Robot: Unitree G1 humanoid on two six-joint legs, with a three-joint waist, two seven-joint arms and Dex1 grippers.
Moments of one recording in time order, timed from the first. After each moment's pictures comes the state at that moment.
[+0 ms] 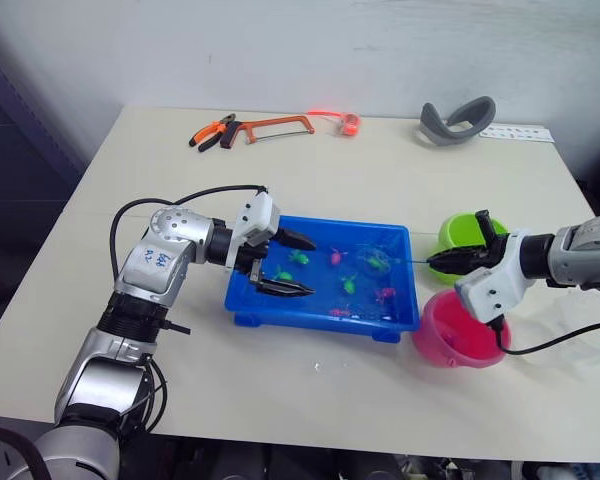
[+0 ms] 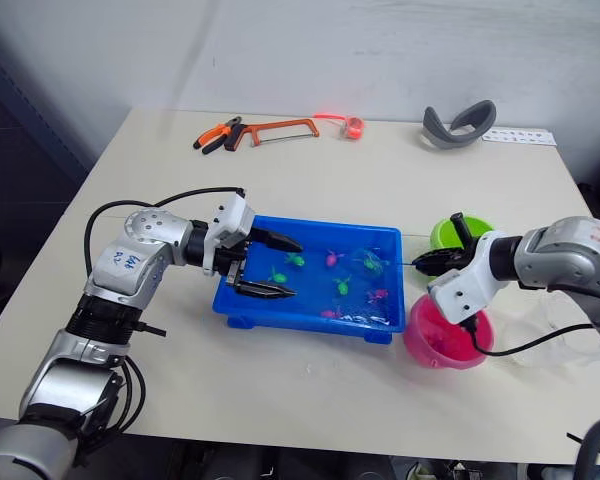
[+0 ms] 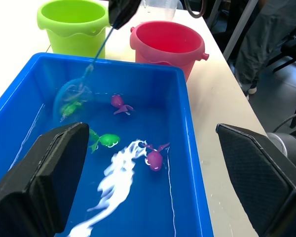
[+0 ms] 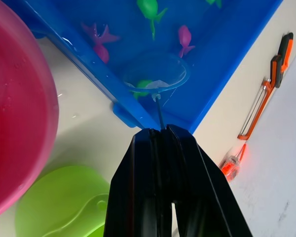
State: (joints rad) left arm -0.78 0.51 -0.20 0.17 -0.29 0.39 -1.30; right arm -0.55 -1.17 0.20 0.13 -0.25 -0.75 0.98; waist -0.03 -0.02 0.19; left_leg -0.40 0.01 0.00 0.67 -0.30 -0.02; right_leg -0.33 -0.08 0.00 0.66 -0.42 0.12
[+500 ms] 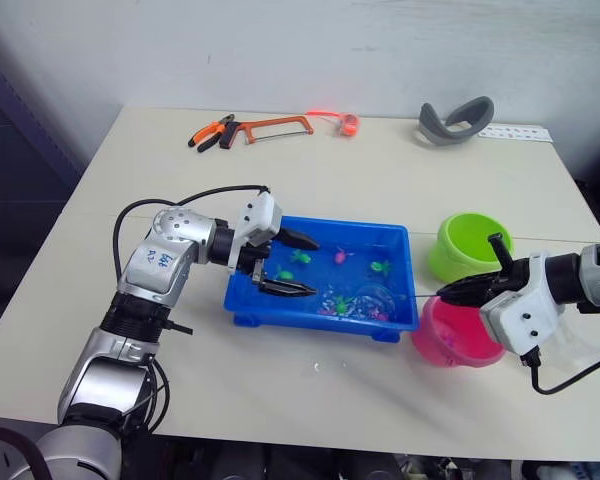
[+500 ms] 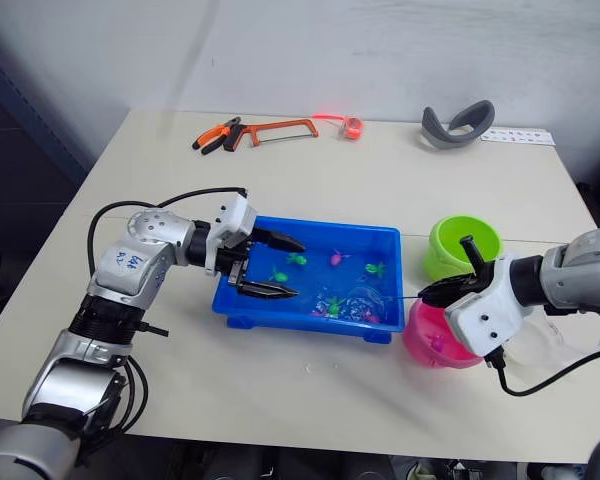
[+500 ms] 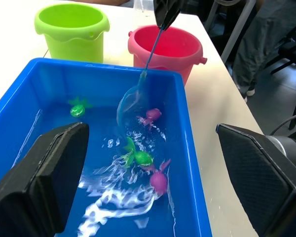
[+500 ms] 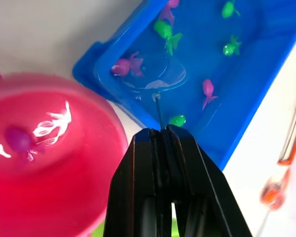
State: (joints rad) left arm -0.78 0.49 -0.20 0.17 -0.29 0.38 -1.30; right arm -0.31 -1.32 0.08 -0.12 0.12 -0.55 1.16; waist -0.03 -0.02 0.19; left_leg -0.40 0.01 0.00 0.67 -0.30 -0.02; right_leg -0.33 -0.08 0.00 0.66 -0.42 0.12
